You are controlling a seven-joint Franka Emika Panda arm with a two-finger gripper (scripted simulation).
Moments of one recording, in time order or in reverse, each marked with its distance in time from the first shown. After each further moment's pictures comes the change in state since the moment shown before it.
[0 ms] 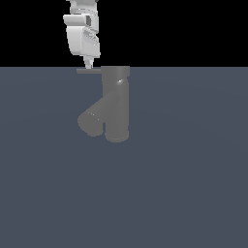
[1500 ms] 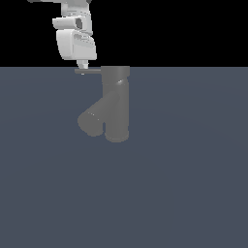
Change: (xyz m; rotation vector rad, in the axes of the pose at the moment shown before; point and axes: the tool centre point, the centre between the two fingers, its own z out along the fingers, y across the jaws) arm -0.012 0.025 0.012 0.023 0.016 0.049
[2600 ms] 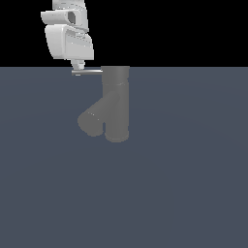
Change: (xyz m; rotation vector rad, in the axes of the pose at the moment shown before) arm 0.008 0.050 0.000 0.000 0.001 0.009
